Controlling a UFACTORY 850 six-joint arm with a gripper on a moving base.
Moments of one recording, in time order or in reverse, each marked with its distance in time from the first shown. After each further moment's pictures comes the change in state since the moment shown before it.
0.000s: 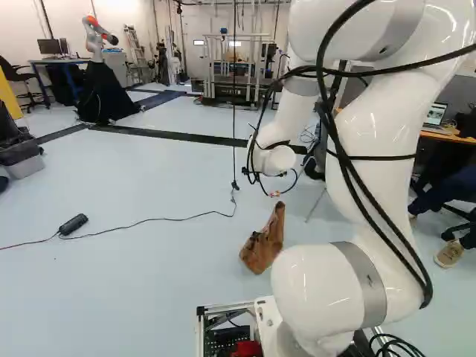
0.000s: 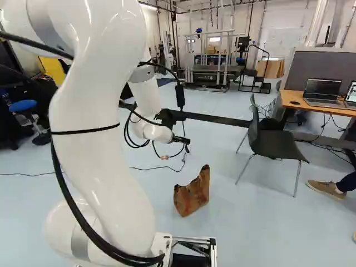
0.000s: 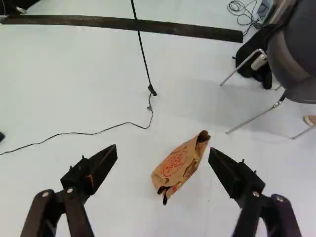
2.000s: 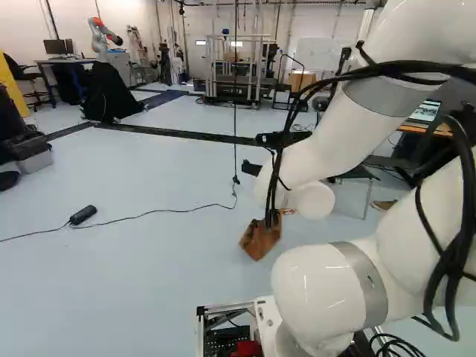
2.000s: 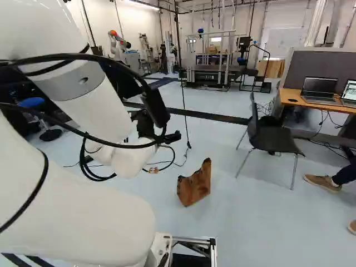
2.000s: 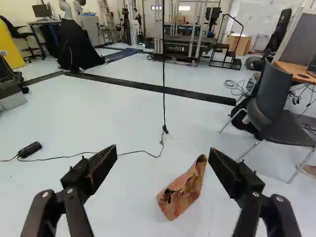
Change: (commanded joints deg) arm 2.4 37.0 29.8 -6.7 19.3 0.0
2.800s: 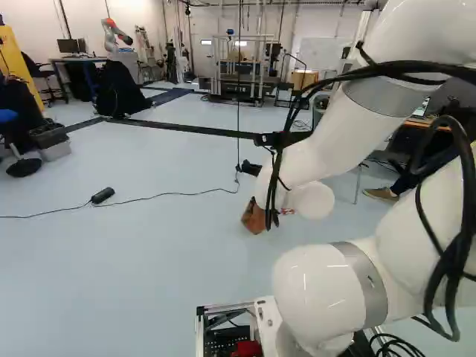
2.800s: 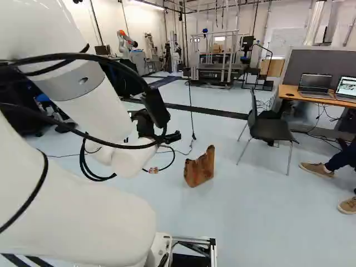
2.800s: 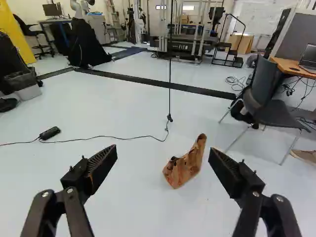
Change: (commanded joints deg) arm 0.0 0.0 0.0 0.0 0.0 0.0
